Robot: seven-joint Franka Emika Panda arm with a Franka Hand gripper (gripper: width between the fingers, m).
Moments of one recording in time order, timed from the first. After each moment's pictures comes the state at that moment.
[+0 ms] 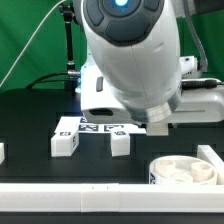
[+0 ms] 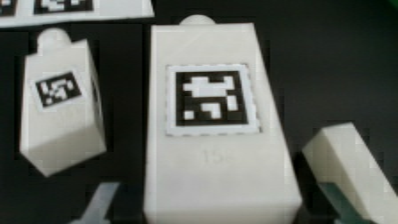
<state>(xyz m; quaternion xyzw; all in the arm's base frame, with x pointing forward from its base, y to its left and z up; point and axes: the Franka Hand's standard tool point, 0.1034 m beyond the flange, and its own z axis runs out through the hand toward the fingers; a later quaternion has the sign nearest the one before) 0.568 0.052 0.072 -0.90 0.11 0.40 0.12</state>
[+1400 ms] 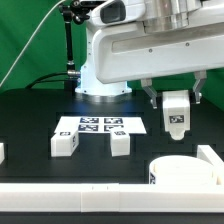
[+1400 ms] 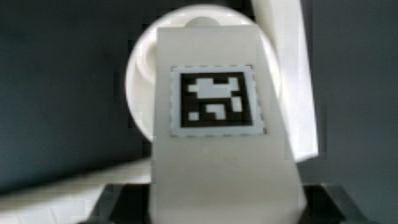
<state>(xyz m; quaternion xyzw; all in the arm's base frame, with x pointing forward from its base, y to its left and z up) 0.647 0.057 0.138 -0.99 0.09 -0.03 0.09</state>
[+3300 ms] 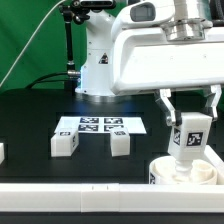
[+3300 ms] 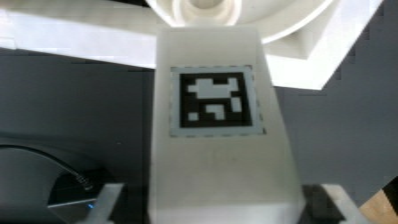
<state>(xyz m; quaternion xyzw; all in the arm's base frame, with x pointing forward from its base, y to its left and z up) 0.666 0.071 0.117 -0.97 -0.08 -0.23 0.03</state>
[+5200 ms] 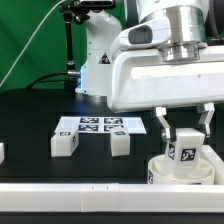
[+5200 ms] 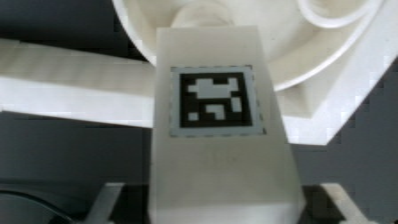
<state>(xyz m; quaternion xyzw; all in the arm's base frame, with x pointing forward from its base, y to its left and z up) 0.651 0.069 0.086 -0.97 -0.08 -0.21 0.03</state>
